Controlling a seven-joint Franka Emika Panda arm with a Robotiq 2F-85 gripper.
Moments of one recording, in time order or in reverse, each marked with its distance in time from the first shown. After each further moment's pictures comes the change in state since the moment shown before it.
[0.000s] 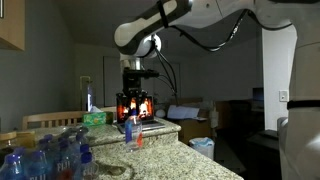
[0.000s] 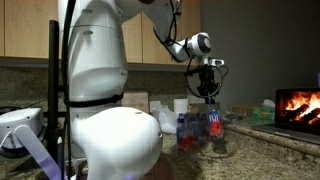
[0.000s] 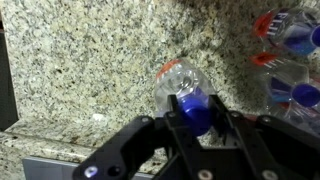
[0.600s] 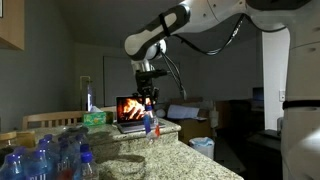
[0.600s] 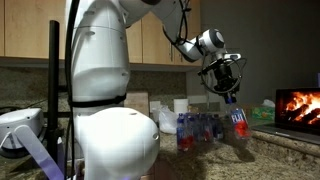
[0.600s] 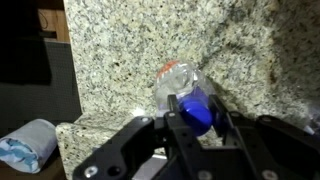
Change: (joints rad) arm -0.094 0.045 -0.035 0.065 -0.141 -0.060 0.034
